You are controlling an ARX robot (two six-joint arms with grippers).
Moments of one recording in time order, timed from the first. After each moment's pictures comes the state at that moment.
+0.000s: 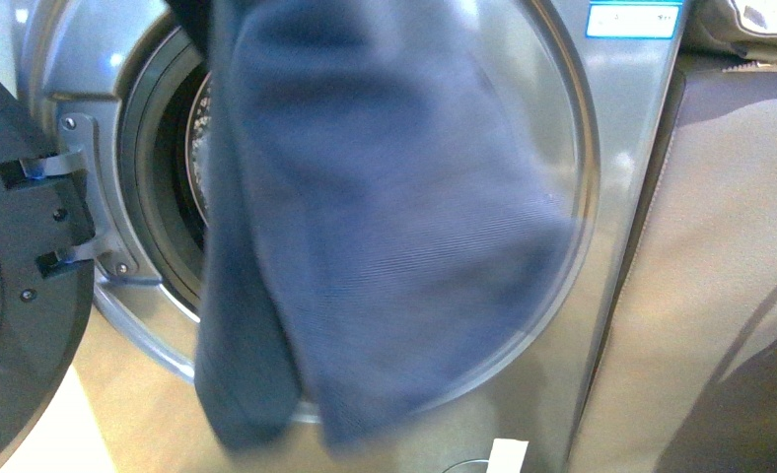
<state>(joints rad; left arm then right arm) -0.30 1.30 1.02 0.72 0.26 0.13 0.49 1.41 1.72 0.37 0.04 -0.12</state>
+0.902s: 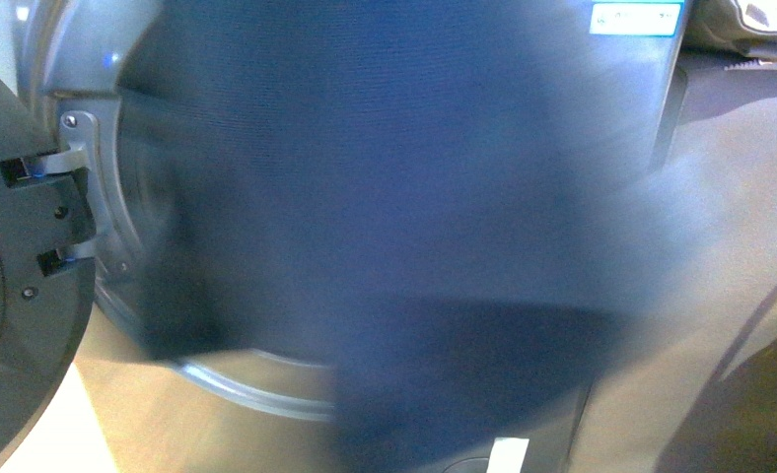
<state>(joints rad) -0.32 1.30 1.03 0.72 0.27 0.13 0.53 0.95 0.59 0.43 0.50 0.02</state>
